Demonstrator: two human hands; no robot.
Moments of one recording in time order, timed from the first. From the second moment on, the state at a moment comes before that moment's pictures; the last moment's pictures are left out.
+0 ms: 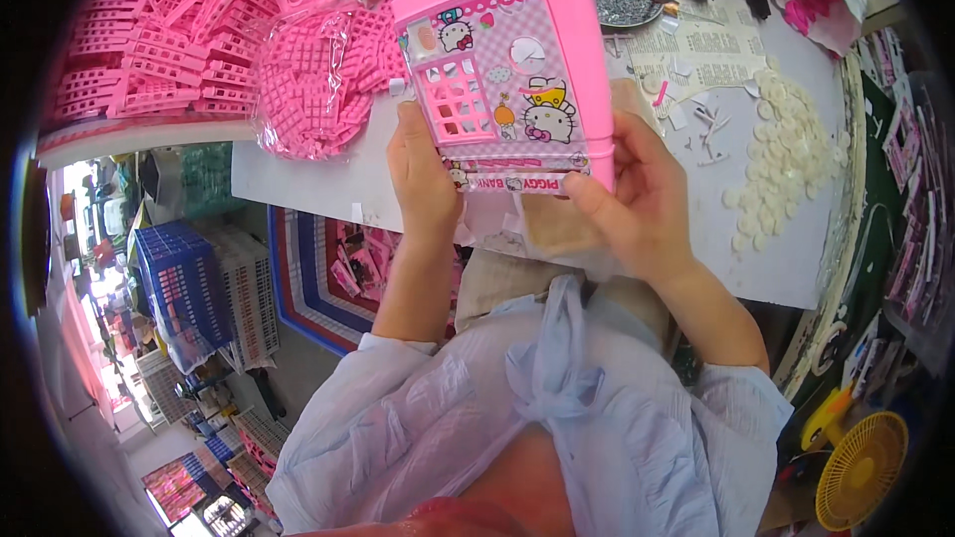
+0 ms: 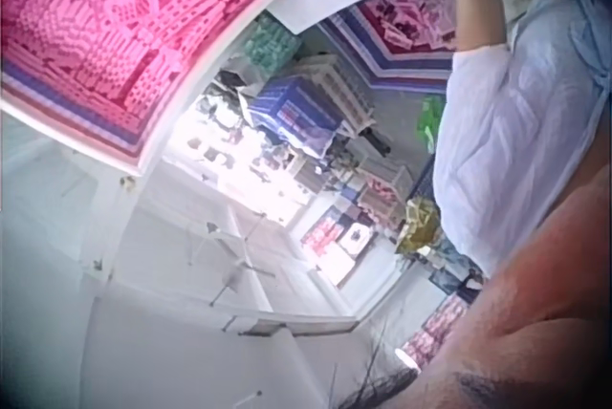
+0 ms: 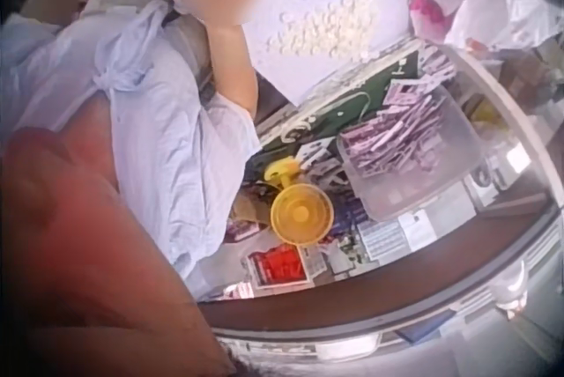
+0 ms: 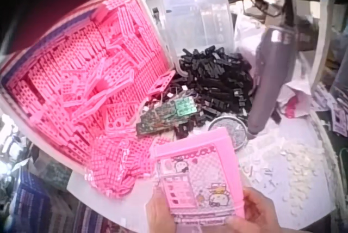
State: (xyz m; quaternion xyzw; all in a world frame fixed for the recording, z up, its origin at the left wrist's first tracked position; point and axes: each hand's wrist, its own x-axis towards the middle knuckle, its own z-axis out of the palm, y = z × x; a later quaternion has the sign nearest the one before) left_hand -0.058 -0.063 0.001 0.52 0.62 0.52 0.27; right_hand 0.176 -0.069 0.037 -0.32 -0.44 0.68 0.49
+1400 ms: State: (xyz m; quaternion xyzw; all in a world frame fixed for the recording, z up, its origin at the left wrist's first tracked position) left_hand -0.063 -0.082 0.017 0.88 0.36 0.22 0.22; right_hand 0.249 0.028 0.007 -0.21 -0.96 0.13 0.13
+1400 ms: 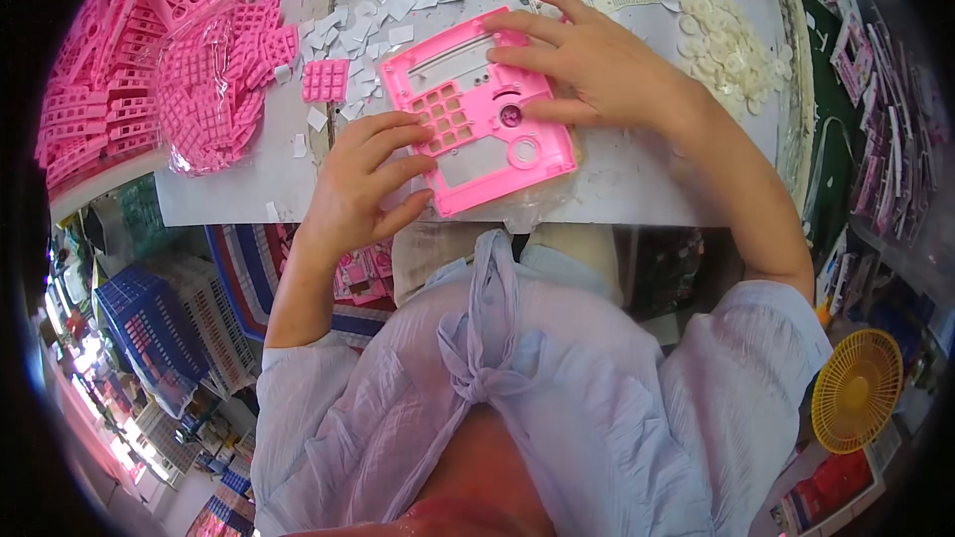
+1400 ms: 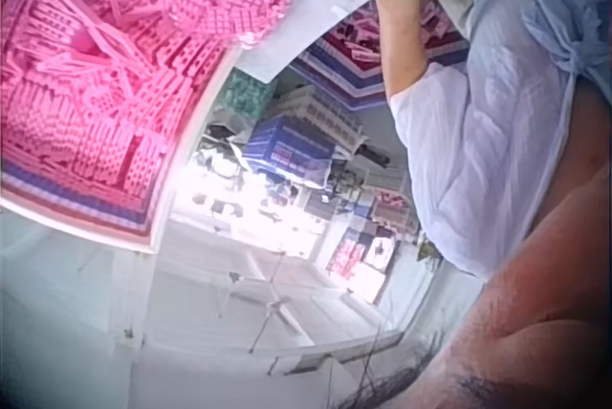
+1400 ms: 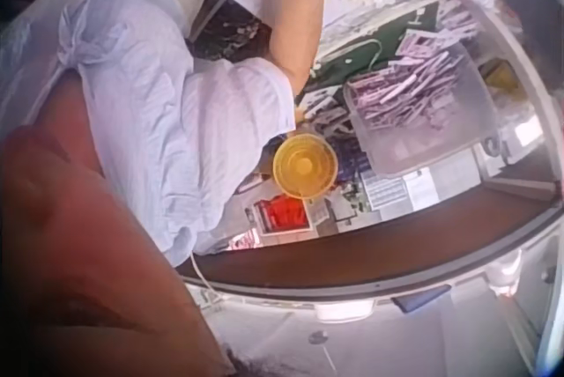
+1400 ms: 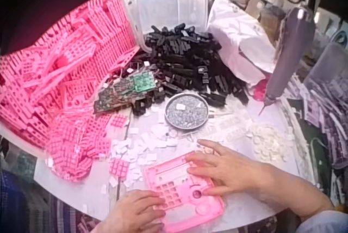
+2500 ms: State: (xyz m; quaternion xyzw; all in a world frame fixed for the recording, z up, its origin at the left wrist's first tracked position) left_hand -0.028 -0.081 -0.001 0.89 0.34 0.20 0.21; right_hand 0.286 0.018 -0.002 -0.48 -0.80 0.24 0.25
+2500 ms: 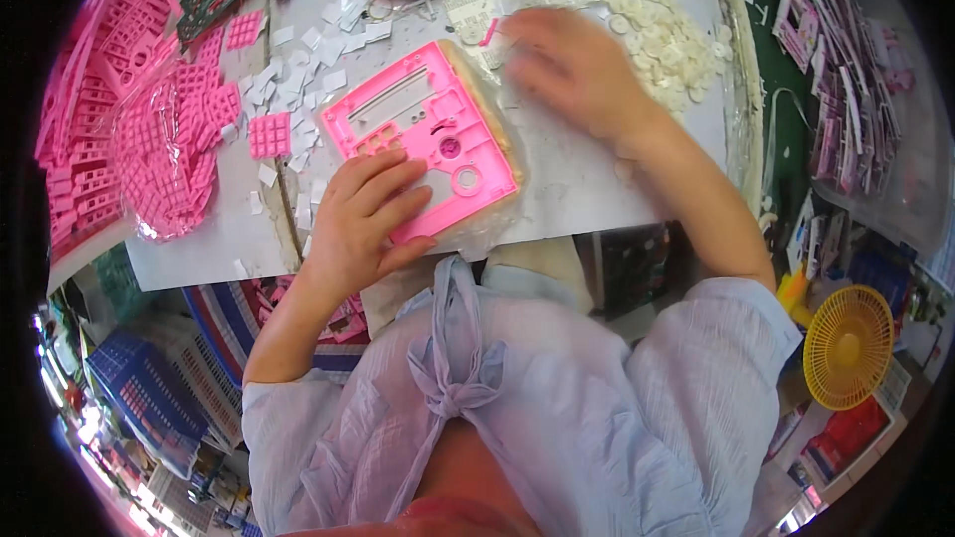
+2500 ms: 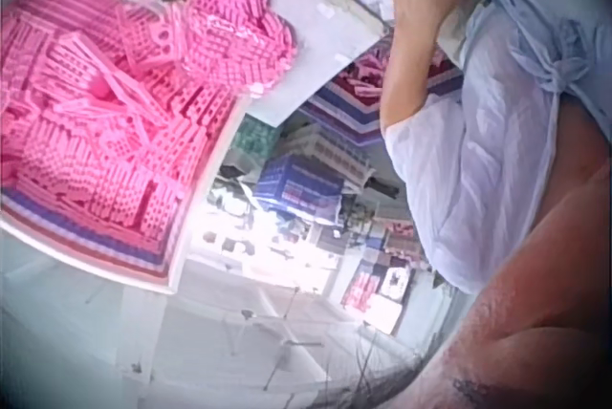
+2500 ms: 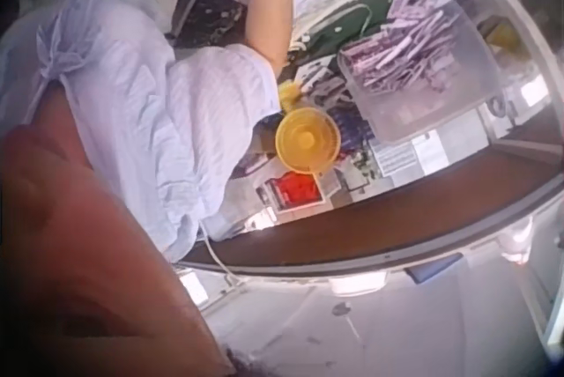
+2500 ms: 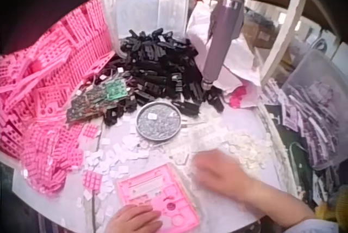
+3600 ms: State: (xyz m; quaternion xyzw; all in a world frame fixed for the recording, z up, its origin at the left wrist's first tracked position) left_hand -0.032 -0.079 -0.009 0.90 0.31 0.21 0.21; right_hand 0.201 -0.040 0.006 -0.45 -0.86 0.16 0.21
